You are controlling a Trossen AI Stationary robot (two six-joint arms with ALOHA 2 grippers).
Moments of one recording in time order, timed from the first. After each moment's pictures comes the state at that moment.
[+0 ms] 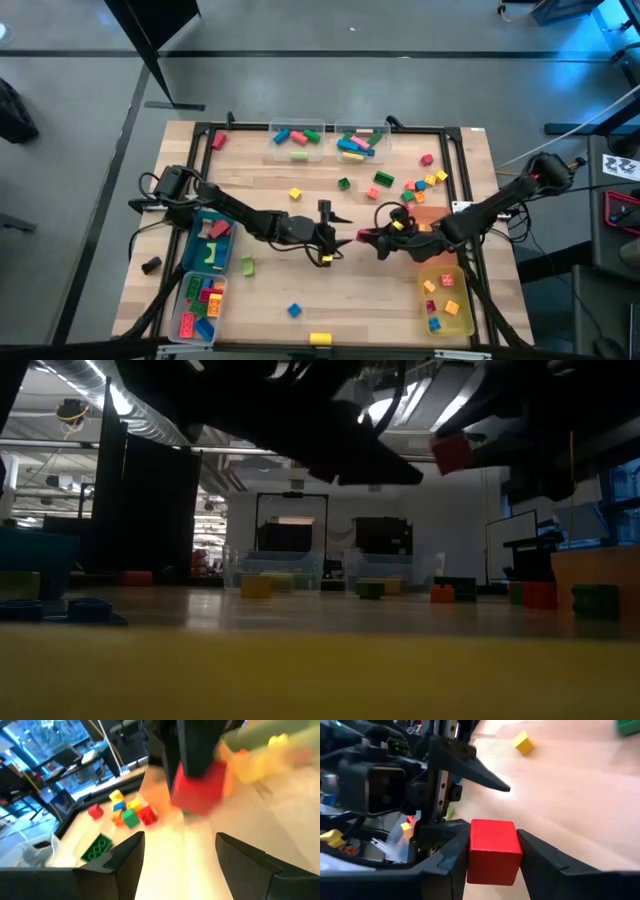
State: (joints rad) left arm -0.22 1.90 0.99 0.62 -0.39 0.32; right arm 0.51 1.26 0.61 0.13 0.66 1.27
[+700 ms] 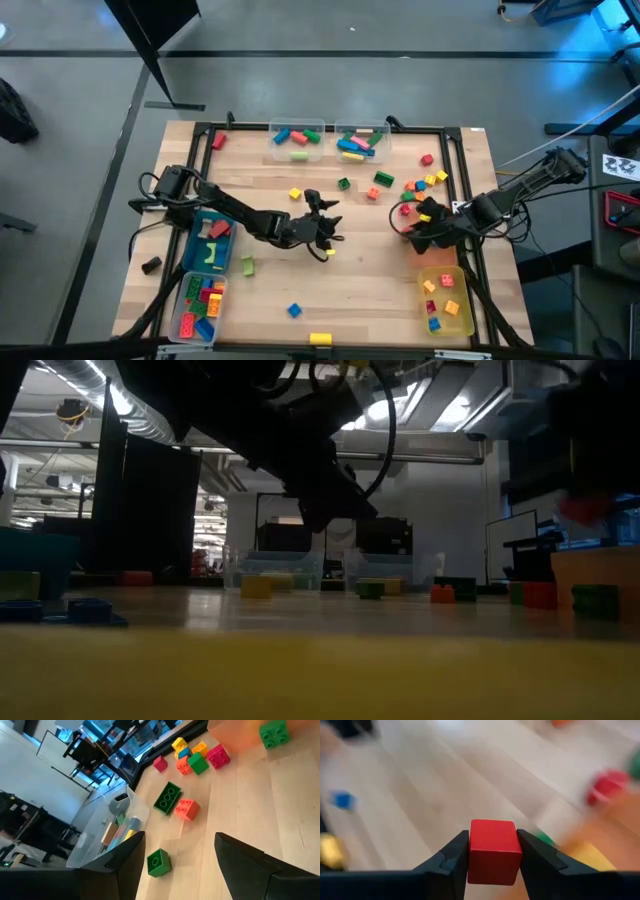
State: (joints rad) left arm -0.22 1.90 0.99 0.48 -0.79 0.43; right arm 0.52 0.84 0.60 -0.76 0.35 1.28
